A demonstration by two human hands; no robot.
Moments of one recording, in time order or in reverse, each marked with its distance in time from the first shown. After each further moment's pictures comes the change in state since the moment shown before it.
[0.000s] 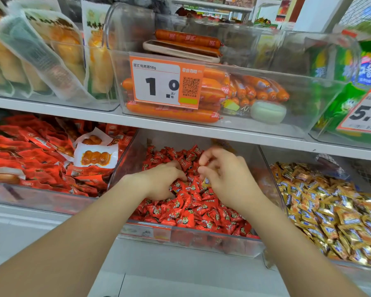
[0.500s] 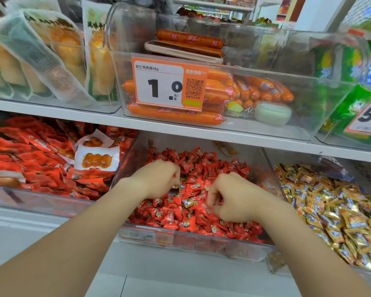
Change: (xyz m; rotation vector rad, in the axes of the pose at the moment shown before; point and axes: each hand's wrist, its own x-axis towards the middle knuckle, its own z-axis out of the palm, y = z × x) left_hand -0.007 -0.005 -0.006 -0.081 0.220 -0.064; right_hand 0.000 0.013 -0.007 -0.406 -0.550 0.041
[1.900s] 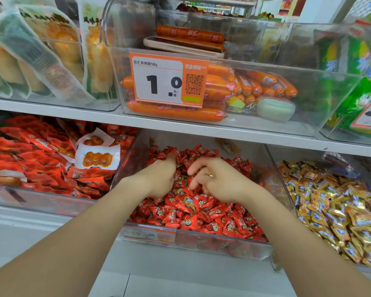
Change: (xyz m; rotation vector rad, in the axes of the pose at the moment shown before) left_hand -0.004 0.009 -0.002 -0.090 -0.028 -0.109; right_hand 0.032 -0.012 0.003 0.497 0.119 0.010
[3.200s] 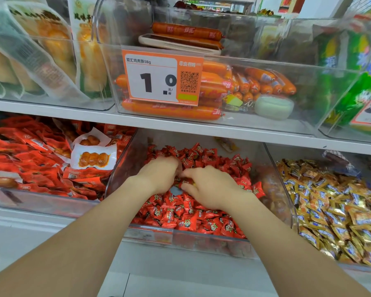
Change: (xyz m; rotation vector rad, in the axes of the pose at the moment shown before) left_hand 0.025 -0.010 0.017 0.090 0.085 -0.014; right_hand 0.011 0.005 0.025 -0.622 -0.012 -0.082
